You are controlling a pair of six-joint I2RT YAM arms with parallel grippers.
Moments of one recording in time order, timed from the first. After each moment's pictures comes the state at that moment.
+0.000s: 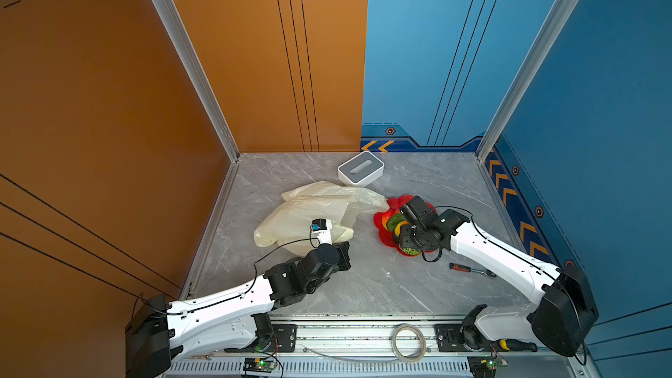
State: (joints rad) left arm -1.06 0.98 0.58 -0.11 -0.41 -1.00; right arm 0.64 1.34 1.03 -0.89 0.16 0.68
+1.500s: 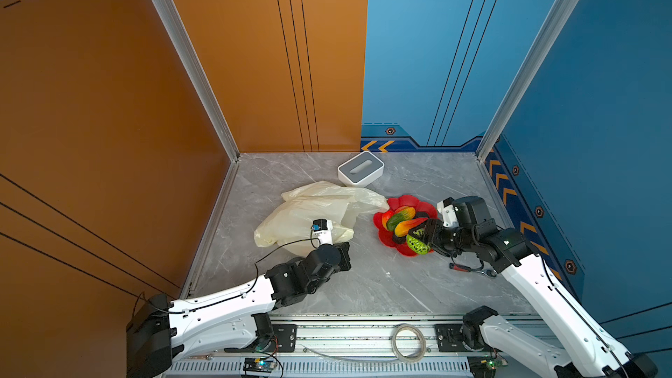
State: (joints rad) left arm -1.07 0.99 0.58 -0.12 -0.42 -1.00; right arm 0.39 0.94 0.99 -0.89 -0.36 0.82
